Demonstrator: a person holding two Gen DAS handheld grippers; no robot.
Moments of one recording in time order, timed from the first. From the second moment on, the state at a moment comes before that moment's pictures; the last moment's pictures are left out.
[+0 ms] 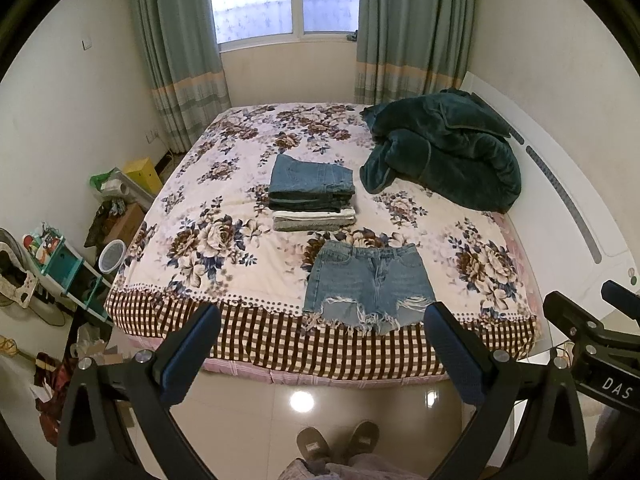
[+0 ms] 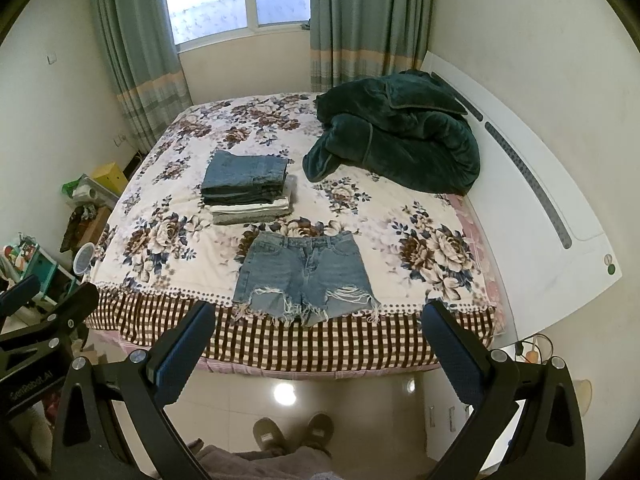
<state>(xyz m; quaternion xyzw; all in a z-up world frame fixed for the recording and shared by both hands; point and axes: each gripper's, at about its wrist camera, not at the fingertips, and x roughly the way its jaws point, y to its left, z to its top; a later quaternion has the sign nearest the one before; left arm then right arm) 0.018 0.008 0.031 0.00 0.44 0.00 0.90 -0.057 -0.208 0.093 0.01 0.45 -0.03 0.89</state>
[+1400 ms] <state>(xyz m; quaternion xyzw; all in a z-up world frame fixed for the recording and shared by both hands) 0.014 0.009 0.031 0.00 0.43 0.00 0.90 -0.058 -0.190 0.112 0.01 0.45 -0.02 0.89</state>
